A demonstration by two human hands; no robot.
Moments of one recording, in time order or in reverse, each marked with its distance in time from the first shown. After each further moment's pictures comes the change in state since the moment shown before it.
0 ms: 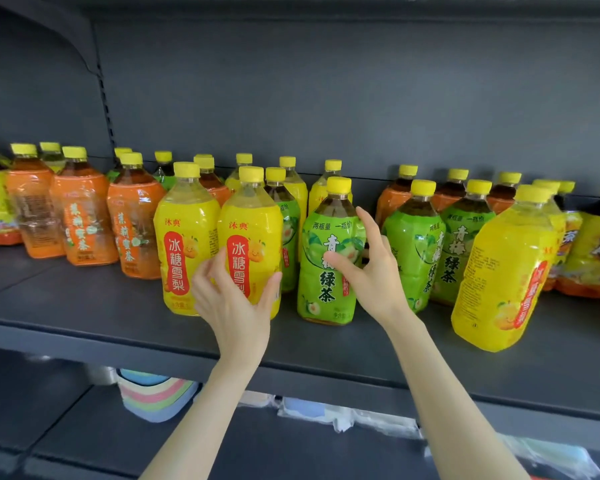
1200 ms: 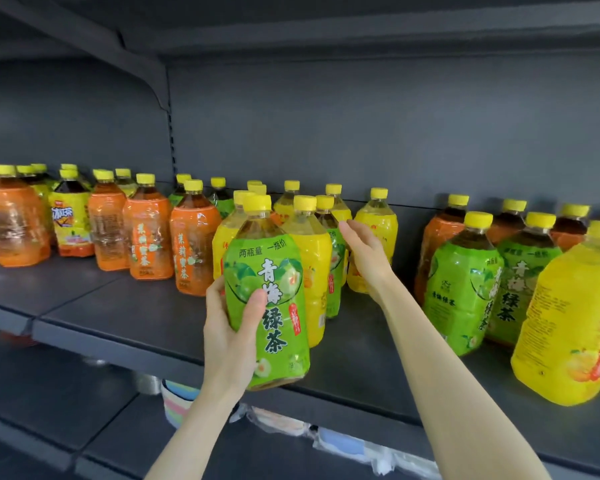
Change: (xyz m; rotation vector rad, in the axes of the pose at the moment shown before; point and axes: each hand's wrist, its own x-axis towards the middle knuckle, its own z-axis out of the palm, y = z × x) left_hand 0.024 -0.004 -0.077 -0.669 -0.241 -0.323; right_hand 0.078 -0.017 0.064 0.401 -0.181 0.252
